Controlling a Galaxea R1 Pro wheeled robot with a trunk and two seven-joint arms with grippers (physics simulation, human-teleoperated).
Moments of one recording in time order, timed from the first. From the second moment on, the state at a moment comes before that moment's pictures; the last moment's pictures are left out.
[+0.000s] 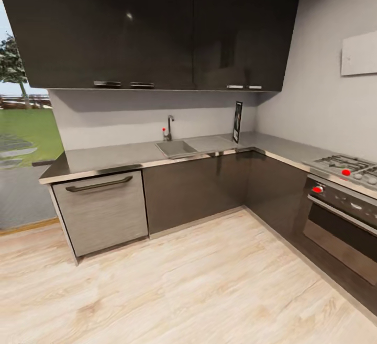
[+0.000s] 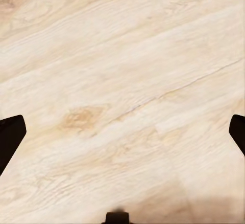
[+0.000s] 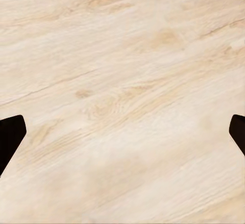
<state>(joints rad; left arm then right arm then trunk) 0.02 0.01 0.01 -0.63 0.00 -0.04 0.00 -0.10 -0.07 0.00 -0.49 0.00 -0.14 -0.01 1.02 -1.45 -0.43</state>
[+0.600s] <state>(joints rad) 0.02 0.01 0.01 -0.63 0.00 -0.04 0.00 -0.10 -0.07 0.00 -0.49 0.00 -0.13 -0.01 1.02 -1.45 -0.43</state>
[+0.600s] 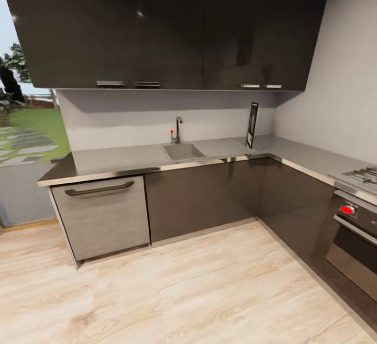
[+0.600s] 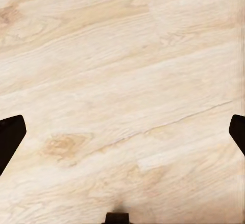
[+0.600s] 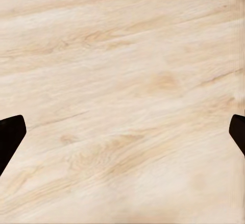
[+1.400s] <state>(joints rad) 0.02 0.01 0.01 -0.63 0.00 -0.04 0.00 -0.10 -0.07 0.00 -0.49 0.00 -0.14 -0.01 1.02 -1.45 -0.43</state>
